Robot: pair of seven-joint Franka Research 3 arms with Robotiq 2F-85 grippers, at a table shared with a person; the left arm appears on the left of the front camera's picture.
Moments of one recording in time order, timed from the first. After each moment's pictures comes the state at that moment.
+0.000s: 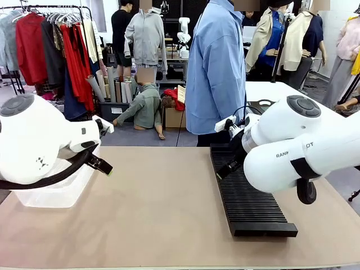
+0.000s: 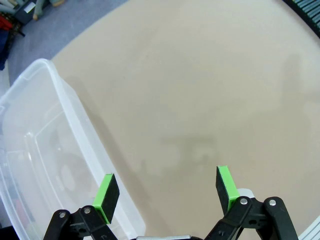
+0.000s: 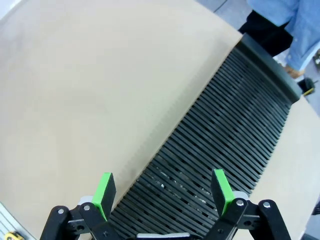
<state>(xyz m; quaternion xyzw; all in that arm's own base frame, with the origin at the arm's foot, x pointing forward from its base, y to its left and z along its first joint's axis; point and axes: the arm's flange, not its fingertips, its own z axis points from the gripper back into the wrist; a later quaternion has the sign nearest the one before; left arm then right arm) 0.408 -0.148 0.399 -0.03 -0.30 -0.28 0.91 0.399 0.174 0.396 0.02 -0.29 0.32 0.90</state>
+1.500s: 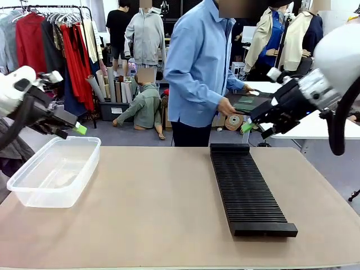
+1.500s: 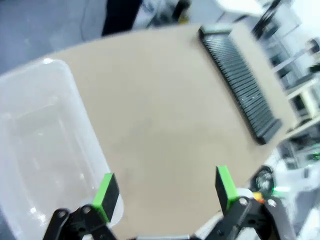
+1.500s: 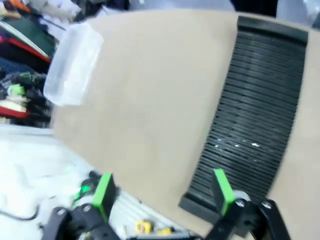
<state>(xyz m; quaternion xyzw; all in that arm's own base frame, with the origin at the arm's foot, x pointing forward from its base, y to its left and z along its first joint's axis) 0.401 -0.028 0.516 -0.30 -0.29 -0.15 0.90 0.401 0.055 0.536 0.32 -0.19 0.10 0.92</state>
